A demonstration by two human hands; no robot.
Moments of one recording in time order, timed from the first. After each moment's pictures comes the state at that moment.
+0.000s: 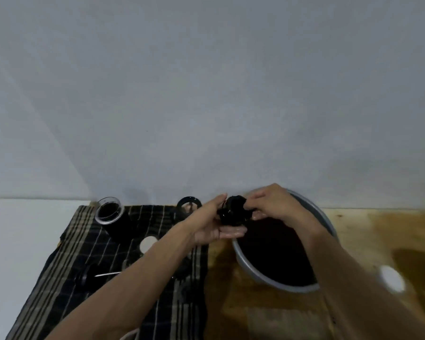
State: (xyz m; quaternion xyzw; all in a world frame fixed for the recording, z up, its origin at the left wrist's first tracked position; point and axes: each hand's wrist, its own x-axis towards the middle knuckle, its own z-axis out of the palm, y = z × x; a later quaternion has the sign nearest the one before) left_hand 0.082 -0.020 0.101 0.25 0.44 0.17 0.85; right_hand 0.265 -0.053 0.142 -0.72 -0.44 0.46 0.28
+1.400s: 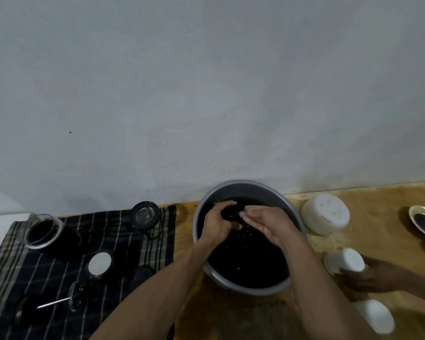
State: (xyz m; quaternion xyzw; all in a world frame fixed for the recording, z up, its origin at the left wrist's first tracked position) left_hand 0.221 -0.015 -0.029 0.56 0.46 0.27 0.64; right_hand 0.355 -0.074 0.049 -0.65 -0.04 0.55 0.52
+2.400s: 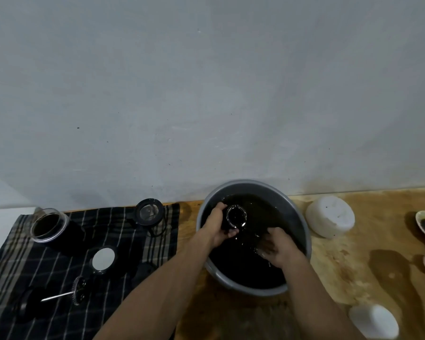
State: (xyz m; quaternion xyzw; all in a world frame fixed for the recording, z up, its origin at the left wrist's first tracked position) left_hand 0.222 0.001 -0.026 0.22 0.52 0.16 0.81; right_hand 0.349 -0.111 0.018 -0.69 0.10 0.54 0.47
